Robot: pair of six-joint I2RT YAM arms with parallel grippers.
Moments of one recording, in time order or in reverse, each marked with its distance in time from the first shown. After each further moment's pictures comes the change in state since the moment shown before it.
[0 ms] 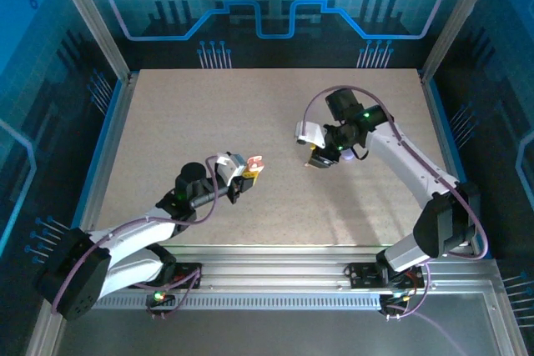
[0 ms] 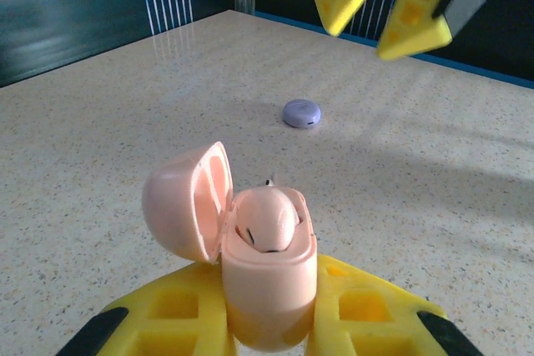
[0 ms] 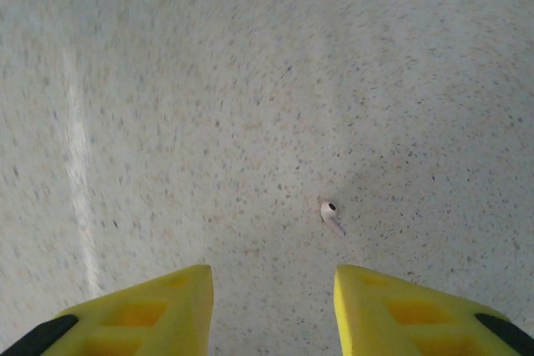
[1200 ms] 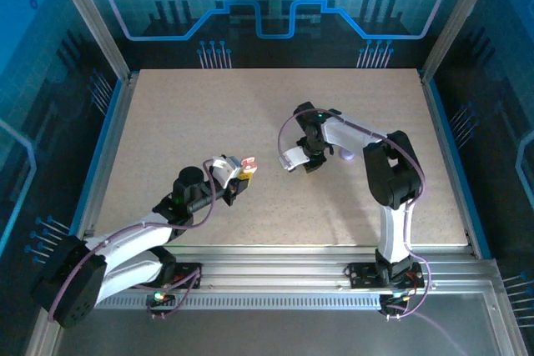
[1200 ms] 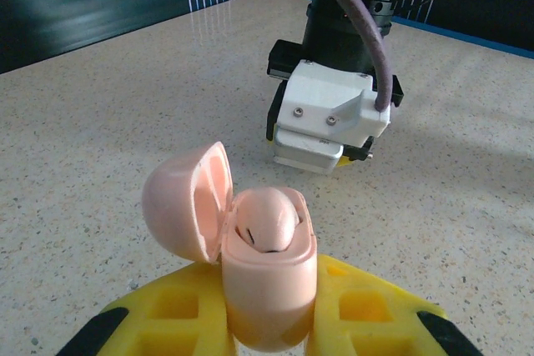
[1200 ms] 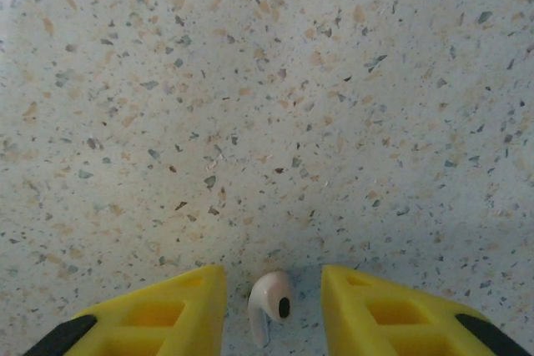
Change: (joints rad) left arm 0.008 -0.050 -0.039 -0.049 -0.084 0.007; right arm 0.055 0.480 0.089 0.148 0.230 -0.634
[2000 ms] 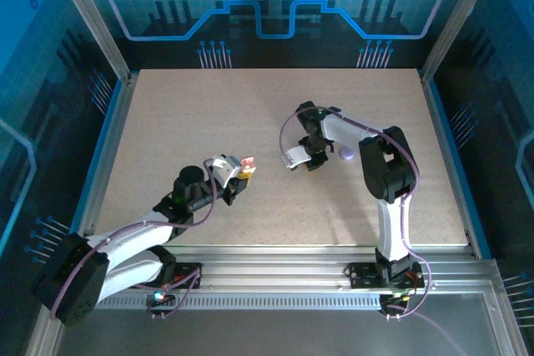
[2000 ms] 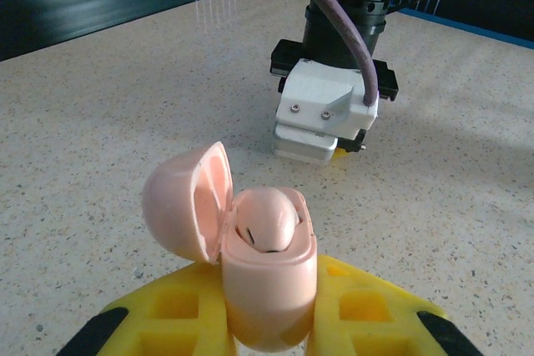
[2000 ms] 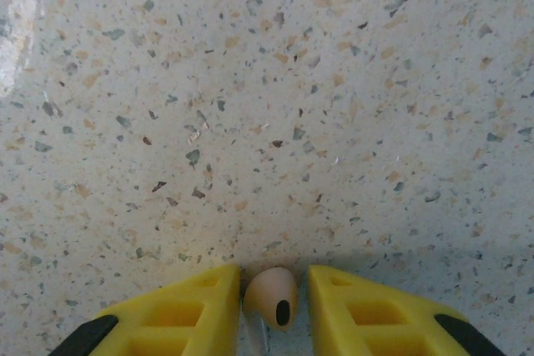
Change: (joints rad) left arm 0.016 0.020 0.000 -0.003 0.001 -0.001; right arm -0.032 0.069 0.050 -0.034 0.007 -0.015
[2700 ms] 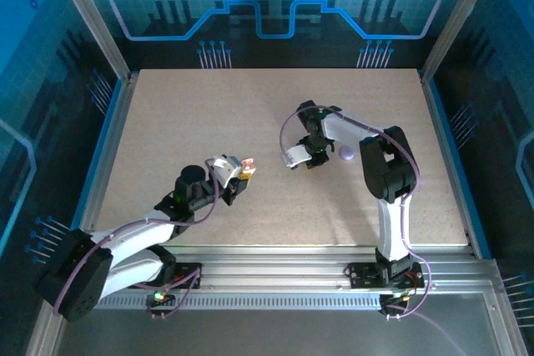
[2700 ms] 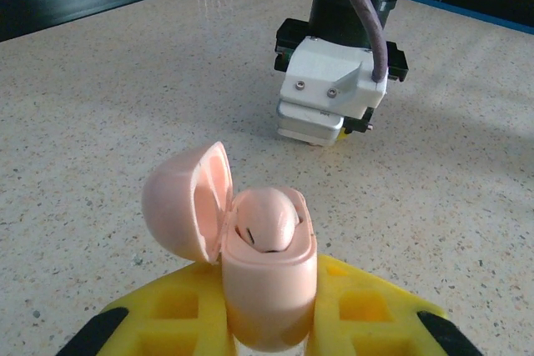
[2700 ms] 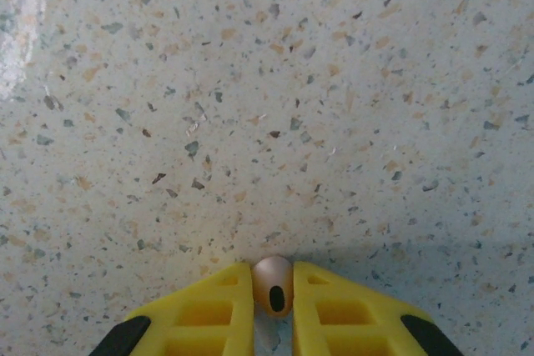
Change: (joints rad) left arm 0.007 0.034 0.002 0.000 0.005 0.001; right arm -0.005 -0.001 0.005 -0.008 -0.004 0.019
